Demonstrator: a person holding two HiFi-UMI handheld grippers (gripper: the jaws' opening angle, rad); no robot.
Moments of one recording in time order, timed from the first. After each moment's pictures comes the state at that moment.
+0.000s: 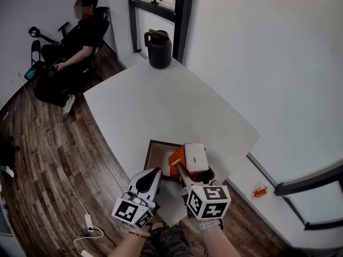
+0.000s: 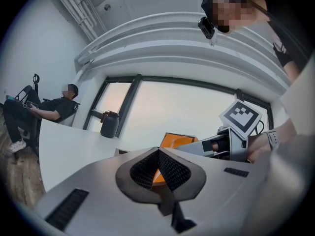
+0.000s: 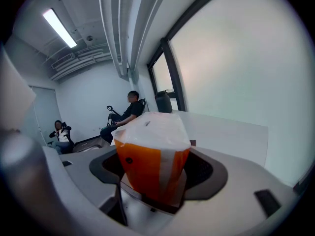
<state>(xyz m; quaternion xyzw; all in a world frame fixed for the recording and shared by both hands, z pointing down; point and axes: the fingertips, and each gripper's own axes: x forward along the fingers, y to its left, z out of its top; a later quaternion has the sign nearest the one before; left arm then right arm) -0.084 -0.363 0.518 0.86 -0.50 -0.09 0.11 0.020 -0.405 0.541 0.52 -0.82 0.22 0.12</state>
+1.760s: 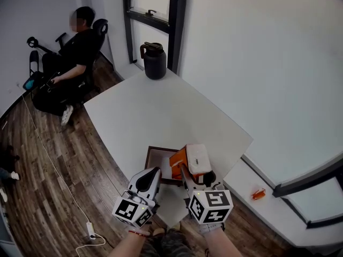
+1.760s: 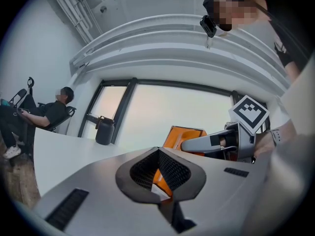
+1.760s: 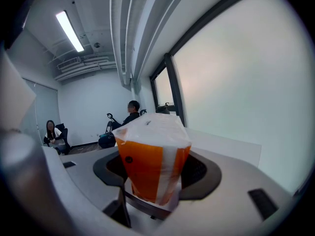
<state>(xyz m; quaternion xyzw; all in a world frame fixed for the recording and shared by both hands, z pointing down) -0.082 -0.367 0.478 0.86 -0.48 -0.09 0.10 0.029 -0.395 0.482 0.54 -0.82 0.17 0.08</state>
